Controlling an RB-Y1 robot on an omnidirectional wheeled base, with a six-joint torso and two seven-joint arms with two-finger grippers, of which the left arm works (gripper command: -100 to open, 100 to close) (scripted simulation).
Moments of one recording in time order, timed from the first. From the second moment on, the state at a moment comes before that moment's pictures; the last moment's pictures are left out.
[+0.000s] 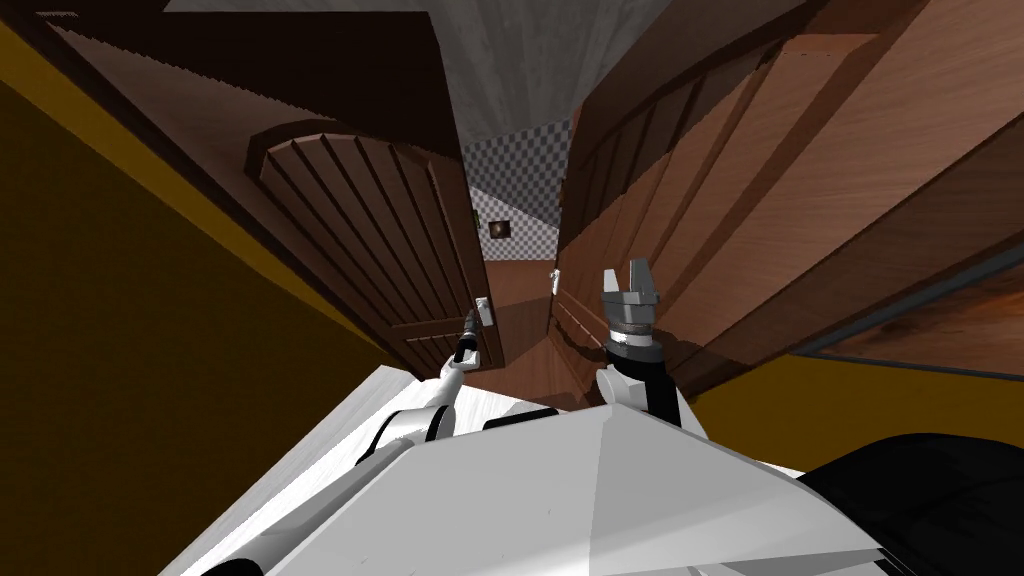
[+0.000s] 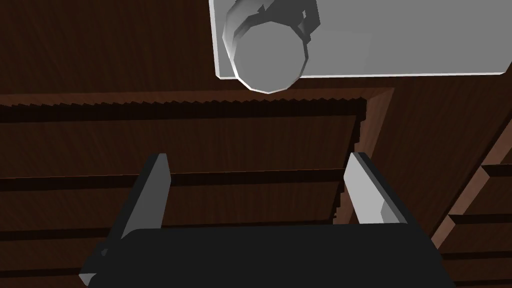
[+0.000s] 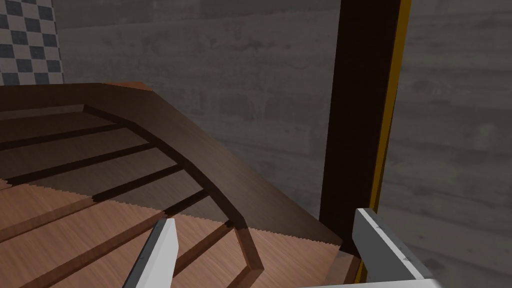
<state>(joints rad) -0.52 0.05 0.11 -0.60 0.09 -0.49 -0.08</state>
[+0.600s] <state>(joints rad) -0.53 0.05 0.11 -0.56 0.09 -0.52 -0.08</state>
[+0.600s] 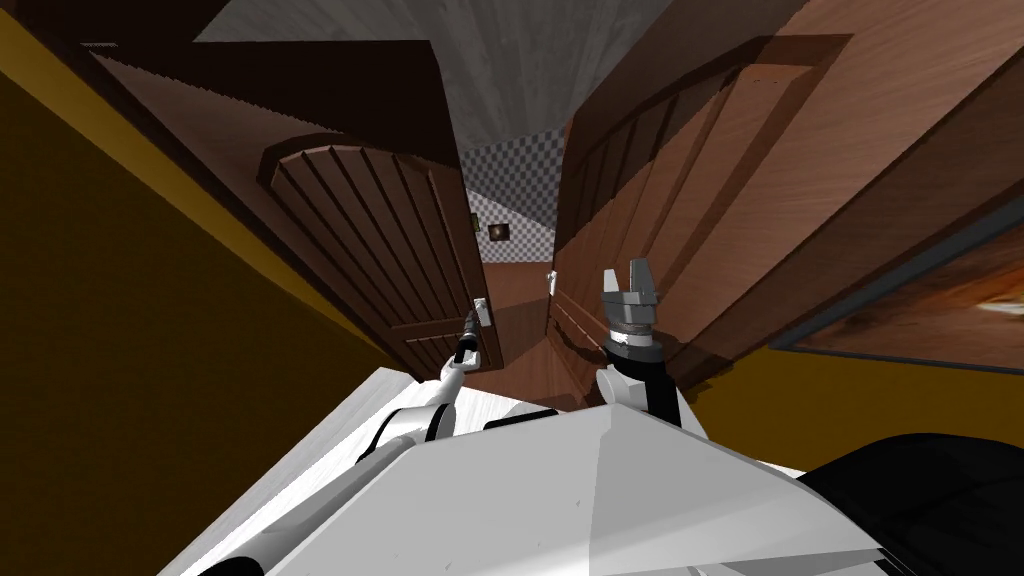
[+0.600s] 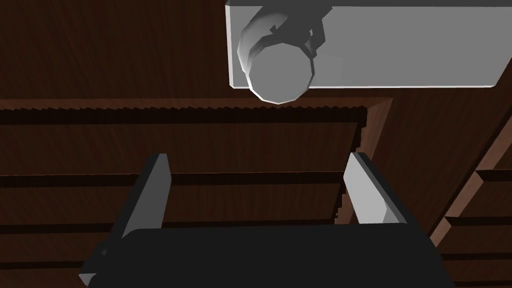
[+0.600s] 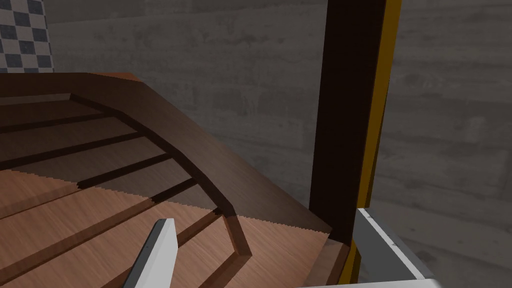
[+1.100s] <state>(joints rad) -0.51 0.05 0.11 -0.59 0.09 -0.52 -0.08</state>
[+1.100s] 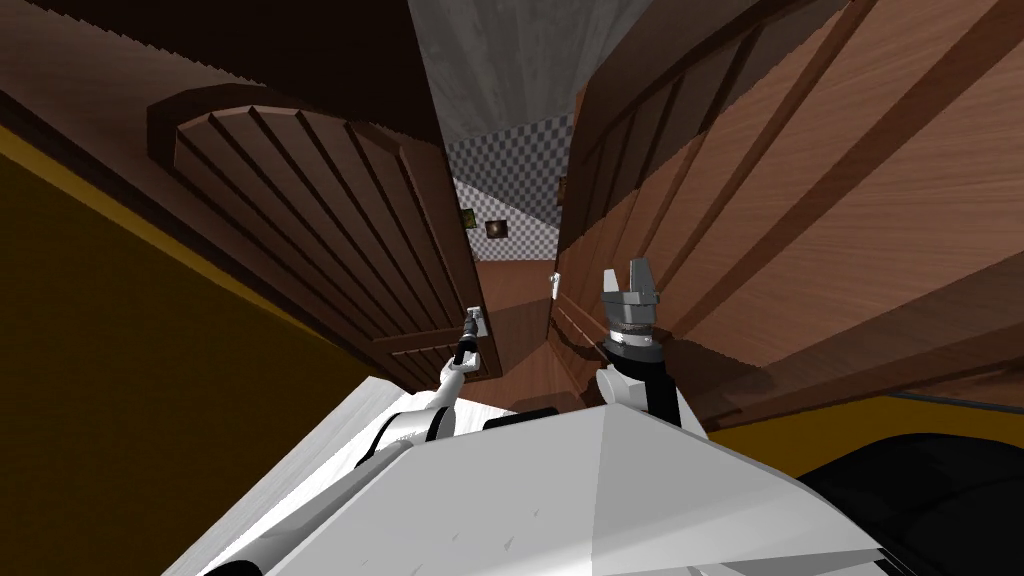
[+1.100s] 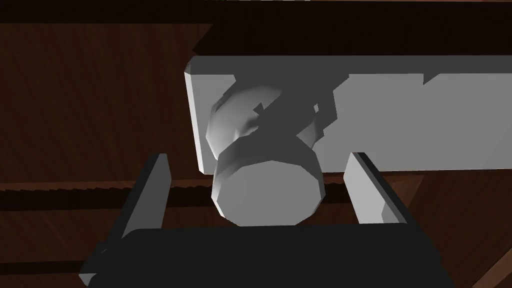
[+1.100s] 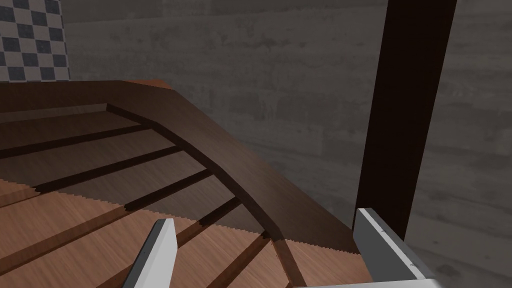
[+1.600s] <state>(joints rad) -0.51 0.05 0.11 -0.59 0.09 -0.52 -0.08</state>
